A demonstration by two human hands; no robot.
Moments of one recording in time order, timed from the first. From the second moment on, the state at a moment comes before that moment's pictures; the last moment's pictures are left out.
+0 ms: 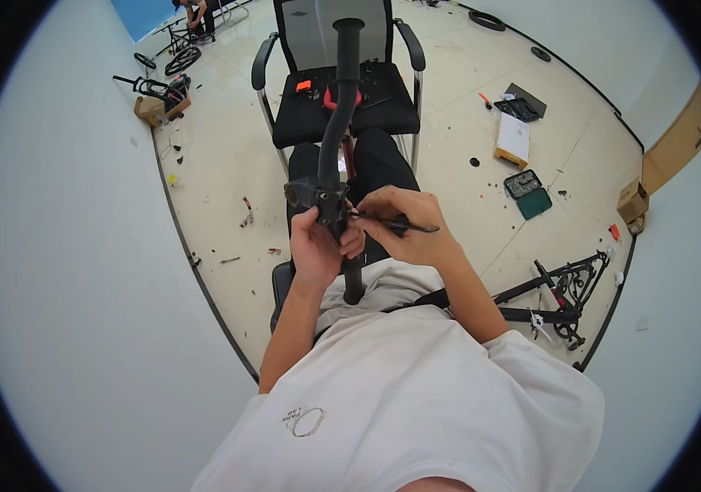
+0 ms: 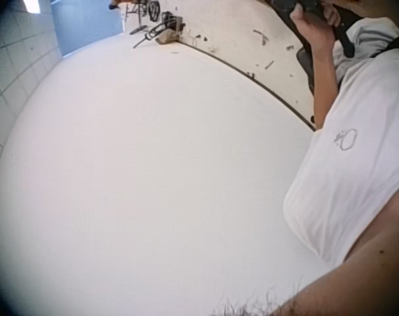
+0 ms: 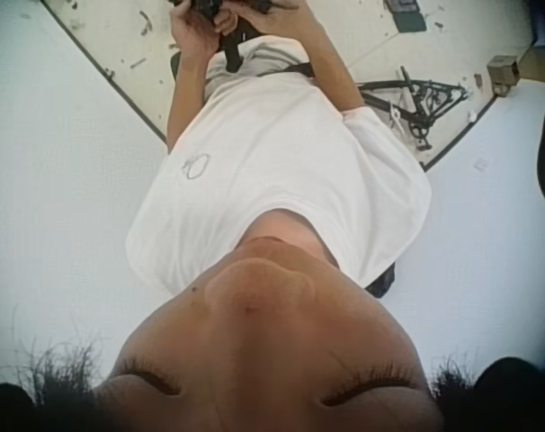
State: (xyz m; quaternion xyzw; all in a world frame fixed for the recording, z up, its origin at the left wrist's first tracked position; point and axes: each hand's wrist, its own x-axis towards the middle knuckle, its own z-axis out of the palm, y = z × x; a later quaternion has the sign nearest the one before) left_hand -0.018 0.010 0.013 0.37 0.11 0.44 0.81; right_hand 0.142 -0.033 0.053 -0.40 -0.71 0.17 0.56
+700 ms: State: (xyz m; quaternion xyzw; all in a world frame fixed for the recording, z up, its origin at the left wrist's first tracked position) left_hand -0.020 0.016 0.013 0.37 0.10 0.46 0.80; right_hand 0.135 -0.026 0.043 -0.36 -0.68 0.18 0.61
